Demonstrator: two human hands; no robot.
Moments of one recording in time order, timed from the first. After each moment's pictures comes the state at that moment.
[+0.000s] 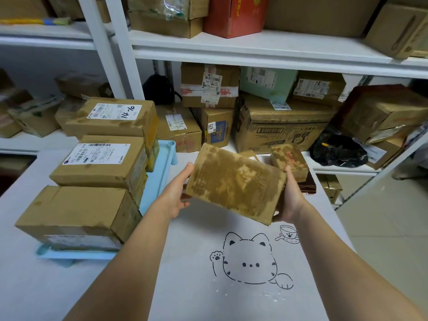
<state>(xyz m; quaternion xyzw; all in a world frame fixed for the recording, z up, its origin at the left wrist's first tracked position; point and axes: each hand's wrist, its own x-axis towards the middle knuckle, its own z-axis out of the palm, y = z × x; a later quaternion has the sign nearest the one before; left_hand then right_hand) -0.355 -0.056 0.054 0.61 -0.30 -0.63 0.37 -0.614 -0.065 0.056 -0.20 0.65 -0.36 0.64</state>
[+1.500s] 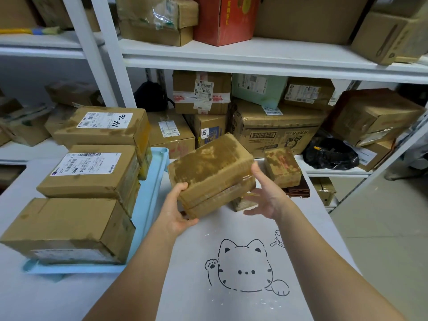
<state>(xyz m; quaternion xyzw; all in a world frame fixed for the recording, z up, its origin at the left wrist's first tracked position) -0.373 -0.052 0.035 0.53 -0.06 -0.70 0.48 -0.587 -0.074 0.073 -0.27 0.60 -0.38 0.66</state>
